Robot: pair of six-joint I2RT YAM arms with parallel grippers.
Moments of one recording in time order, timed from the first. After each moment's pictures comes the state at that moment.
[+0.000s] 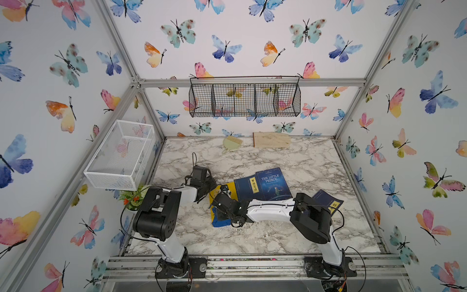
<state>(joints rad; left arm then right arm) -0.24 1.69 0.74 0.13 0.11 -0.74 1.20 2.12 1.45 -0.31 0.21 0.79</state>
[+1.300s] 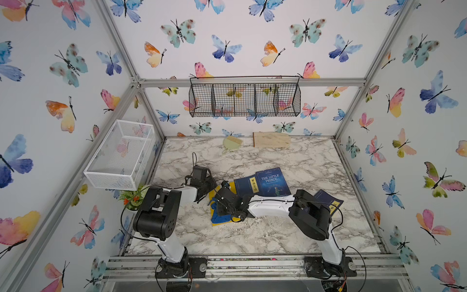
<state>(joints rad) -0.24 1.69 0.74 0.14 0.11 -0.74 1.20 2.09 1.36 -0.19 0.12 0.84</state>
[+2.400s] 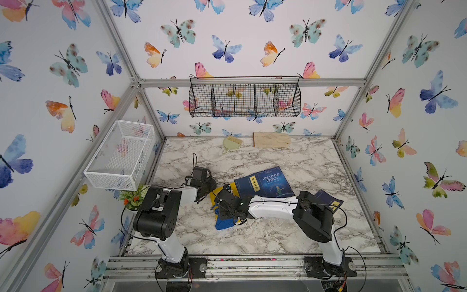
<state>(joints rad) -0.24 1.70 0.74 0.12 0.11 -0.74 1.17 2.10 1.46 -0.40 0.13 0.84</state>
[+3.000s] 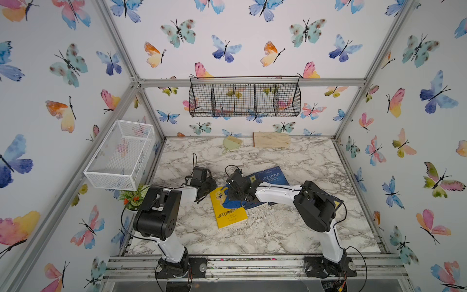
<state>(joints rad) -0.24 1.70 0.74 0.12 0.11 -0.74 1.02 2.04 1.33 -0.31 0.14 0.80</state>
